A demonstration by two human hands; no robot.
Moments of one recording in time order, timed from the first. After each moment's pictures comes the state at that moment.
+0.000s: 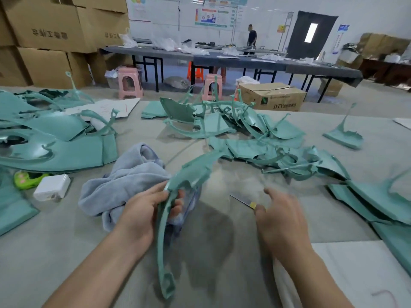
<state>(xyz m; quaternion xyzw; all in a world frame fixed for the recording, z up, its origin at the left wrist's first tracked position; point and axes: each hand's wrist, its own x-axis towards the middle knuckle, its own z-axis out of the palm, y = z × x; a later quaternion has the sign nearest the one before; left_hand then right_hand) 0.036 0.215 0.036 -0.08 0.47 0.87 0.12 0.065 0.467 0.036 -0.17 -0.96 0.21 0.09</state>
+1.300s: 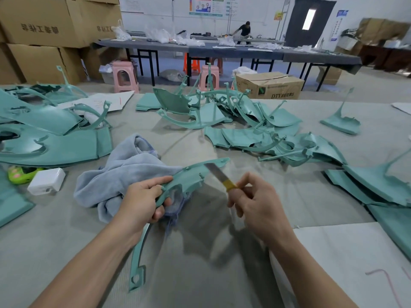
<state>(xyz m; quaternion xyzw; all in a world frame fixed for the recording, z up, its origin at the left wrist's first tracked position) 0.026 0.211 0.014 -0.12 0.71 0.70 0.02 0.068 0.448 0.027 -0.01 -0.83 0.55 0.09</state>
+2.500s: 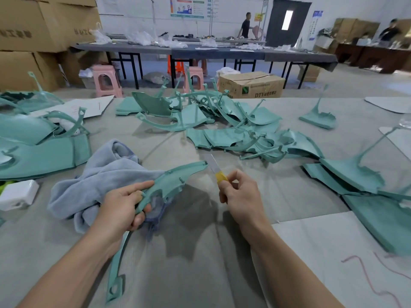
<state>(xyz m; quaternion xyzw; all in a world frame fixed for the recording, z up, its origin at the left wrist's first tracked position) 0.020 0.210 0.004 -0.10 0.72 0.69 0.01 0.045 0.453 0.018 -0.14 -0.79 0.58 0.13</state>
